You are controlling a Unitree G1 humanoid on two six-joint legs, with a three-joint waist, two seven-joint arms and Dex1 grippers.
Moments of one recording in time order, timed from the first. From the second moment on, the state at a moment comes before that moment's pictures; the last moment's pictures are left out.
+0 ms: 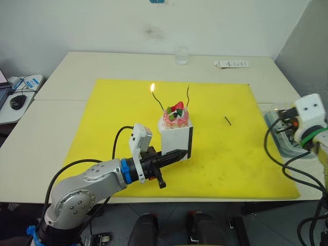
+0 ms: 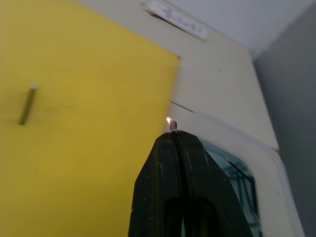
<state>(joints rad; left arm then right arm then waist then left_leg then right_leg) -0.16 0.58 -0.03 -0.66 -1.15 0.83 -0.36 -0.25 -0.72 -0.36 -0.24 0.08 0.77 0.41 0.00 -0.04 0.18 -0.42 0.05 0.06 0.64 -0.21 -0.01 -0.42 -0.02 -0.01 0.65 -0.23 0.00</state>
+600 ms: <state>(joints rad) -0.12 0.56 -0.03 -0.67 -1.13 0.84 -0.34 -0.26 -0.73 -0.36 0.05 0.02 0.61 0.30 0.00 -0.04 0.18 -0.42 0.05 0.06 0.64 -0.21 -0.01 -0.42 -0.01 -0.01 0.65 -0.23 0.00</state>
